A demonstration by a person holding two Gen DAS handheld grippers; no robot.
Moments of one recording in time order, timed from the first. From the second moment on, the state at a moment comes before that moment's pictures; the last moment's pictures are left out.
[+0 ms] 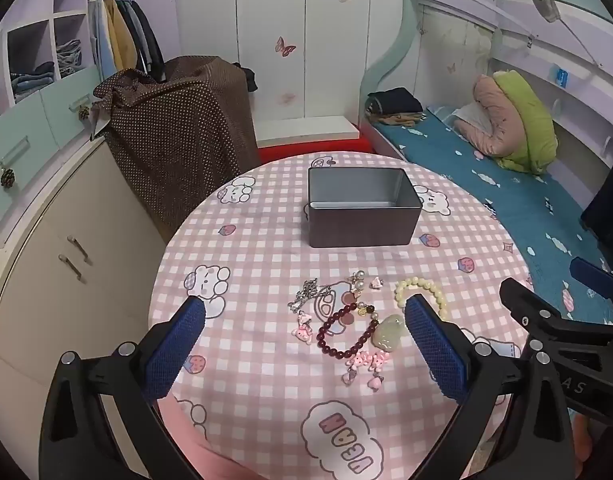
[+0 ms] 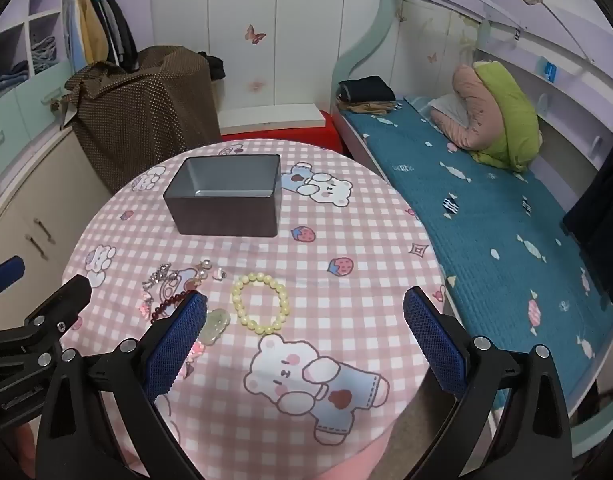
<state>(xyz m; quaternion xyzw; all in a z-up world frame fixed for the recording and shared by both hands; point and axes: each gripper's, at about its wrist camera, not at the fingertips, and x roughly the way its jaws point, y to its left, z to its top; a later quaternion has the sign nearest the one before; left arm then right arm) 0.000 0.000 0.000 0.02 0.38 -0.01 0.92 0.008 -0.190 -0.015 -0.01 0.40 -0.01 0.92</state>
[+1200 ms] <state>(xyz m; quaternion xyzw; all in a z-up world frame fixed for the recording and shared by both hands) -0.002 -0.005 0.003 0.02 0.38 -0.01 0.93 0.003 -0.190 -0.010 -0.01 0.40 -0.01 0.92</state>
